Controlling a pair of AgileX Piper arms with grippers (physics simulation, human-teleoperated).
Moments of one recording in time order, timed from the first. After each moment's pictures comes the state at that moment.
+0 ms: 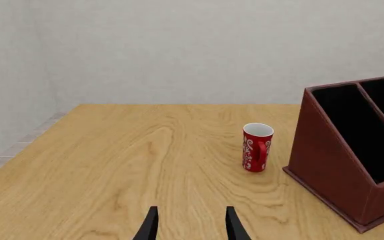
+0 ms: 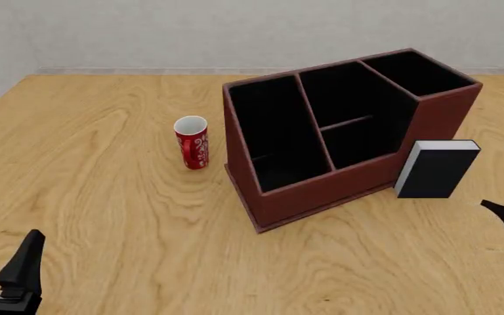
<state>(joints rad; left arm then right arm) 0.00 0.01 0.00 0.00 0.00 0.00 0.75 -0.91 0.93 -1.21</state>
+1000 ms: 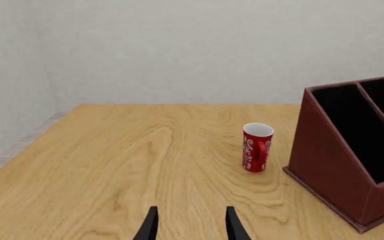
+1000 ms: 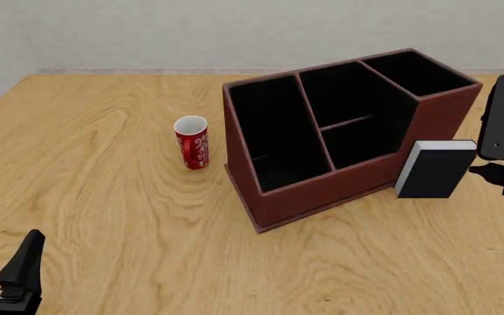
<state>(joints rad) 0.00 0.01 0.00 0.00 0.00 -0.10 1.11 -1.07 0.85 -1.38</state>
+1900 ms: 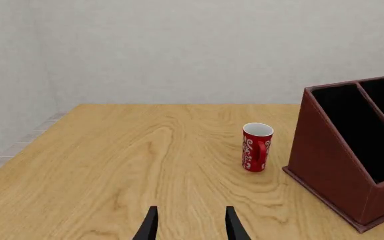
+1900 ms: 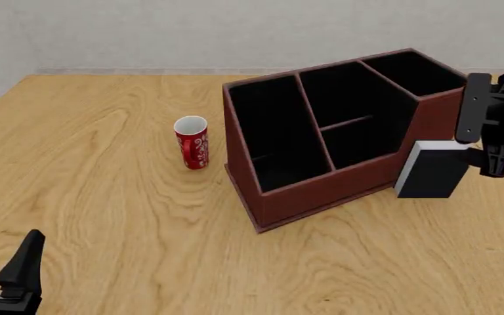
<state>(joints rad) 0.00 0.01 0.00 0.00 0.00 -0.14 1.34 -1.15 0.72 -1.43</state>
